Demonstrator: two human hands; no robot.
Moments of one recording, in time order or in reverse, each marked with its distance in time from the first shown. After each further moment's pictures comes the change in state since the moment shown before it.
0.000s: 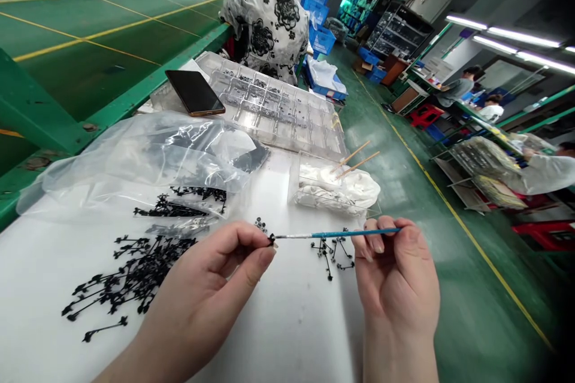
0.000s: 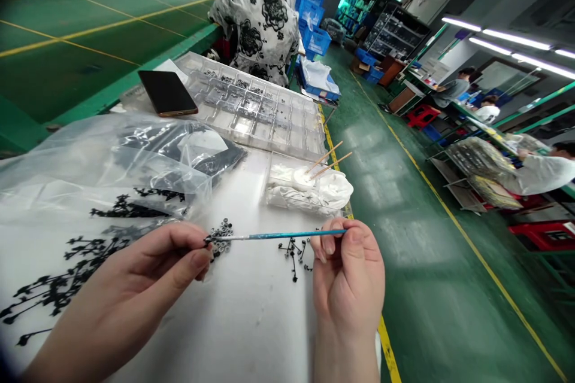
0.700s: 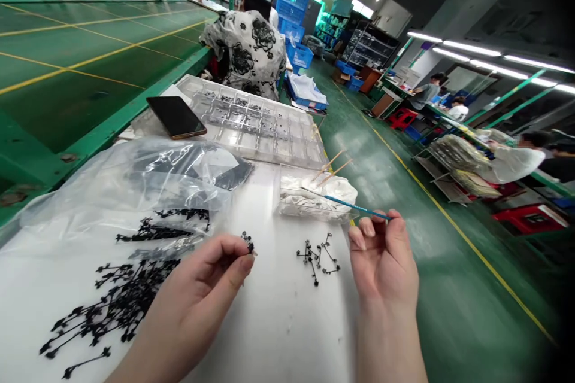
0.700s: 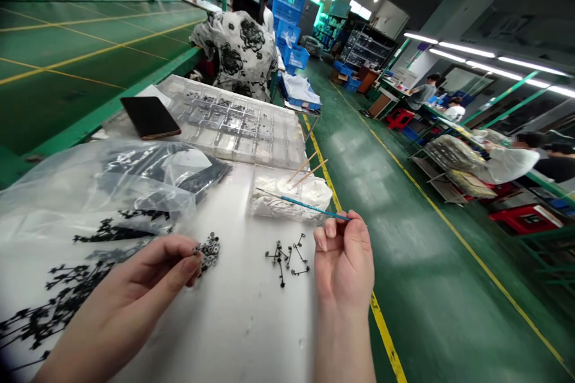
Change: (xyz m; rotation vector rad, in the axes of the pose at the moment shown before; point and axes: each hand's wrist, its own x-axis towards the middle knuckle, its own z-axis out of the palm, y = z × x) left_hand 0.001 -0.016 0.002 -0.039 -0.010 -0.133; right_hand 0.029 -0.006 -0.025 0.038 0.231 -0.029
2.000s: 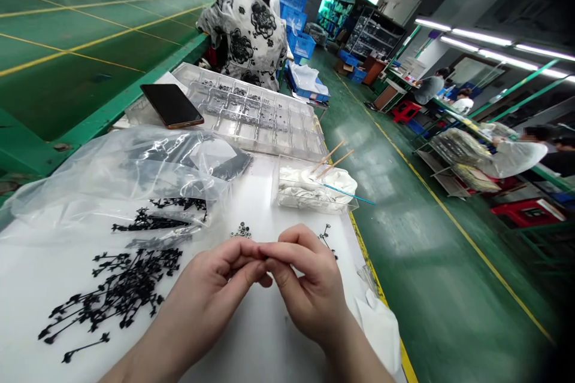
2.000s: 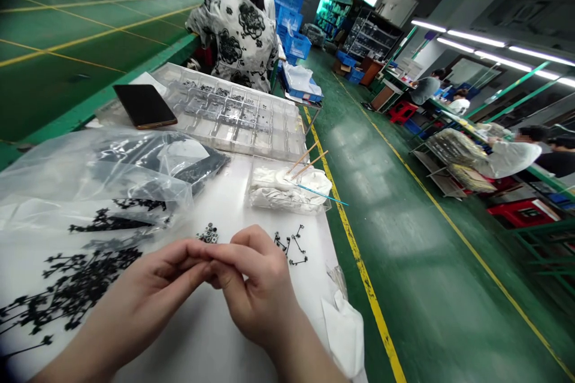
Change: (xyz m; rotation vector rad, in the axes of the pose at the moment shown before) left_hand 0.004 -0.001 0.013 -0.017 -0.239 0.060; right_hand -0.076 0.024 0.031 -0.643 -0.927 -0.308
